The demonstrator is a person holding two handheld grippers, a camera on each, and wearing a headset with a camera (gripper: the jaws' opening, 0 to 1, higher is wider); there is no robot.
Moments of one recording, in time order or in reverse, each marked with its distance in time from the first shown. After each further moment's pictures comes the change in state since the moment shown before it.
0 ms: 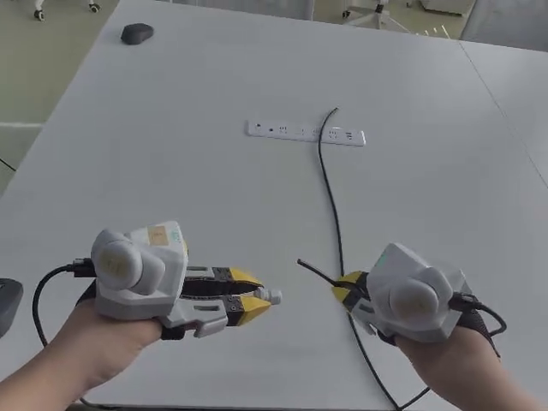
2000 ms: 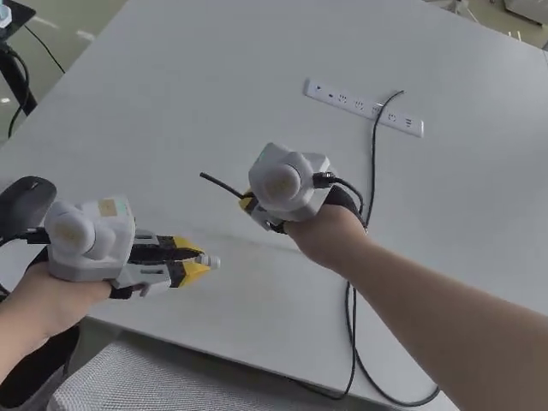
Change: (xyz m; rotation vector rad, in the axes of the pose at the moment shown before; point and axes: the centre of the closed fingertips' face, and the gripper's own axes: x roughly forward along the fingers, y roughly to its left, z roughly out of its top) left arm -0.060 0.067 -0.115 -0.161 -0.028 0.244; right arm 0.171 0.078 0.112 -0.295 0.024 0.270
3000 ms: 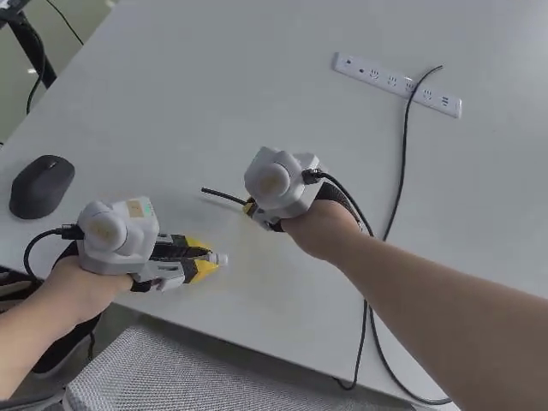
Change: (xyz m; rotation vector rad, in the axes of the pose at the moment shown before) left arm 0.016 0.020 -0.049 -0.041 0.103 0.022; right arm 0.051 0.025 -0.028 0.006 0.079 0.107
